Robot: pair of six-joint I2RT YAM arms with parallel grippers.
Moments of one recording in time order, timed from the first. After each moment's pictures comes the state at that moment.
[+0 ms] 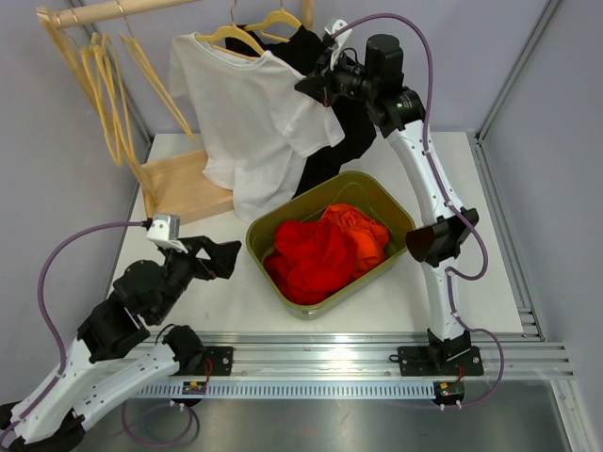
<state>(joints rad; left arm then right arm) -0.84 0.38 0.79 -0.57 -0.43 -0.45 0.42 2.25 2.70 -0.48 -0.66 -0.09</state>
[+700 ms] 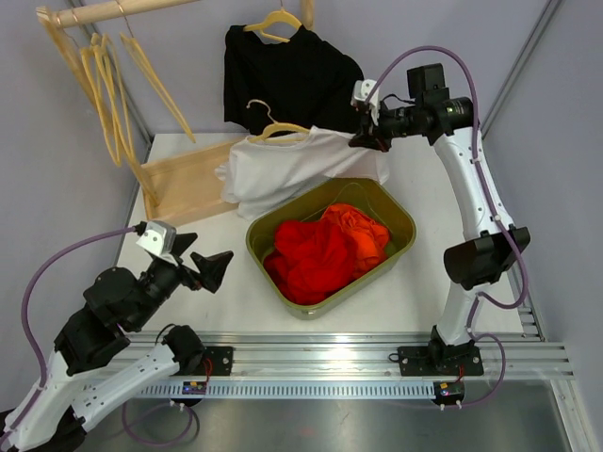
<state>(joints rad) -0.84 0.33 0.91 -0.66 -0.29 -0.18 0.26 1.90 2.25 -1.04 -0.85 -0.87</state>
